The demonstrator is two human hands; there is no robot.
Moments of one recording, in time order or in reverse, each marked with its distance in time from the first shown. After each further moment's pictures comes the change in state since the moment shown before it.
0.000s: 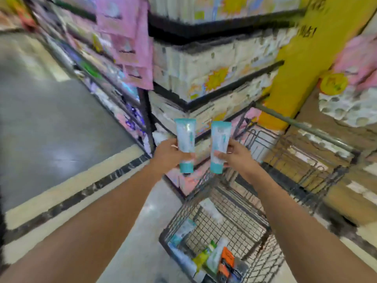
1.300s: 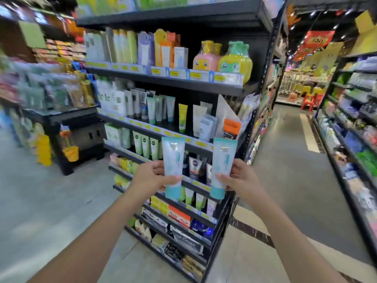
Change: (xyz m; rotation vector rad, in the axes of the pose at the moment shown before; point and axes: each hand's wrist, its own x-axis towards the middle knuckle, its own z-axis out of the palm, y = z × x) left_hand -0.808 -0.206 -0.565 -0.167 1.286 -0.035; right_hand -0.520 -0.234 0.766 0.022 -1.139 -0.587
